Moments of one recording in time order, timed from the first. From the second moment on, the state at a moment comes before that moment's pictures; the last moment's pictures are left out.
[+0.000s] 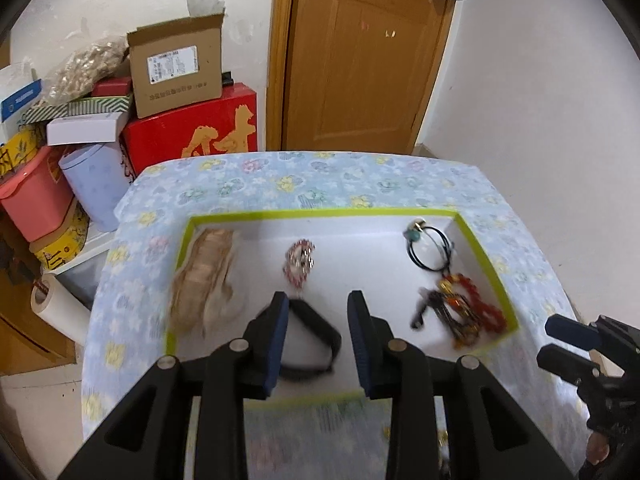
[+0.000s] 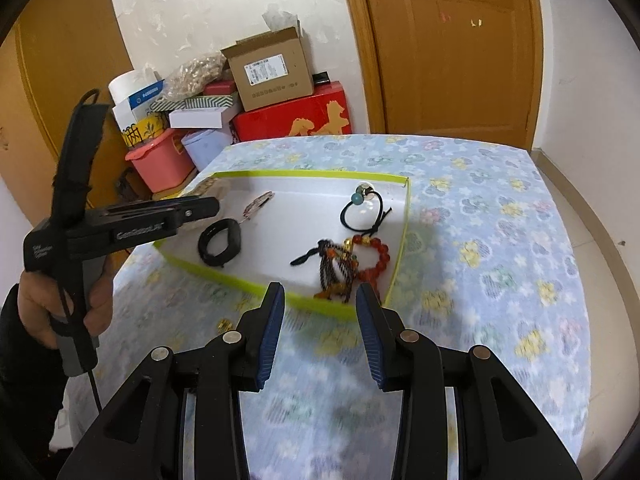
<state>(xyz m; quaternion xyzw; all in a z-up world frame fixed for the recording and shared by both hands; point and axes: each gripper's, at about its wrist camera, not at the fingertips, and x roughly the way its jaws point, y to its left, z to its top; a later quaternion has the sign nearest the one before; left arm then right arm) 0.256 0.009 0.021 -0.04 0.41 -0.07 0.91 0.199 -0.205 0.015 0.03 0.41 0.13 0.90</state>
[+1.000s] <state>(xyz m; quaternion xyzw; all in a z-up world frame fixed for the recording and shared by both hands) 0.108 0.012 0.006 -0.05 0.40 -0.09 0.91 0.087 -0.203 0.007 0.04 0.42 0.15 0.89</state>
